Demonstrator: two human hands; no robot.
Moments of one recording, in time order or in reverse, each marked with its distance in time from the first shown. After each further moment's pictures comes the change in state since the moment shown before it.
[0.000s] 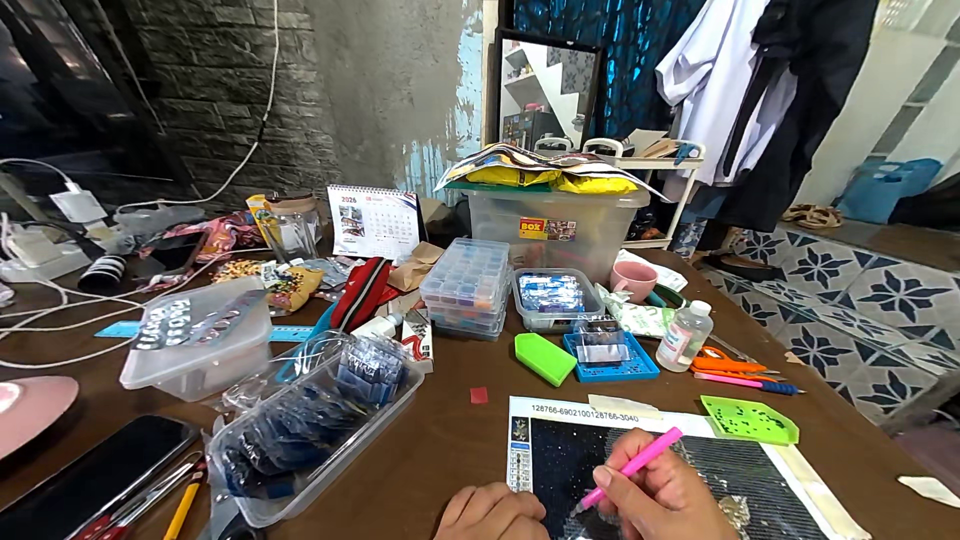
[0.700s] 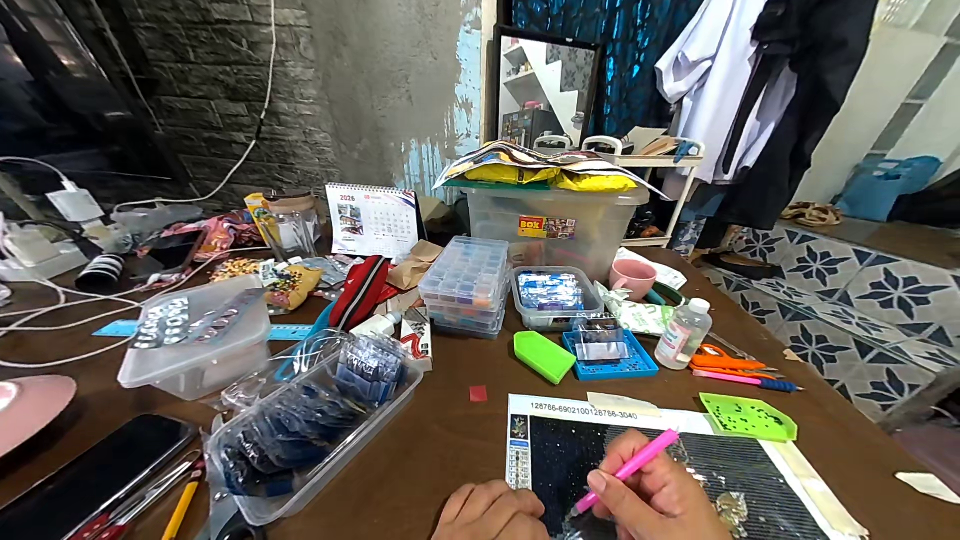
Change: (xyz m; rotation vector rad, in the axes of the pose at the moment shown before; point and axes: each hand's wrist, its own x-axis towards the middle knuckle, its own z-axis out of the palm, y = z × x) left_hand 0.000 -0.001 0.001 0.013 0.014 0.021; right_hand -0.002 0.003 0.001 -0.006 -0.064 -0.082
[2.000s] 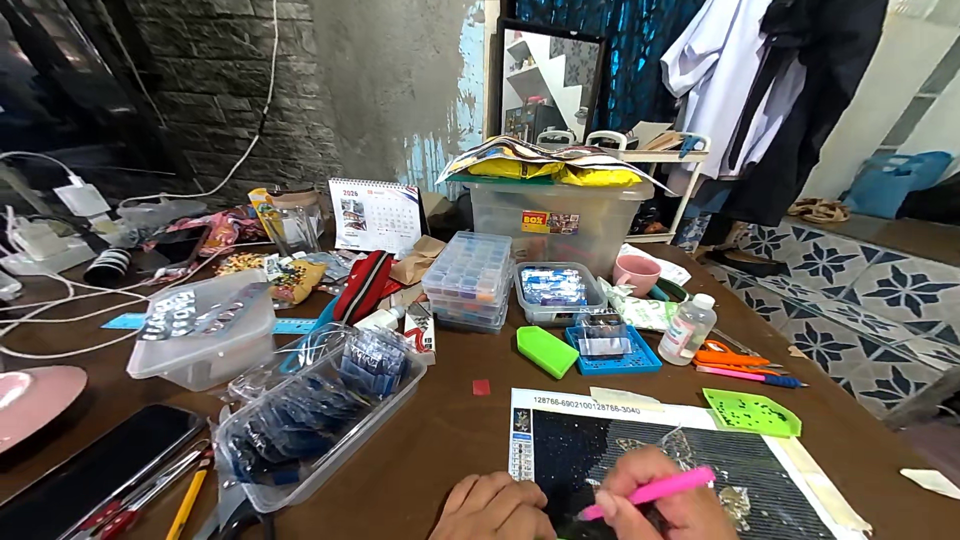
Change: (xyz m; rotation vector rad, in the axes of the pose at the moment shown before) left_hand -0.001 0.002 -0.001 -0.007 -0.007 -0.011; right_hand -0.005 0.002 -0.001 -0.302 -0.087 -0.432
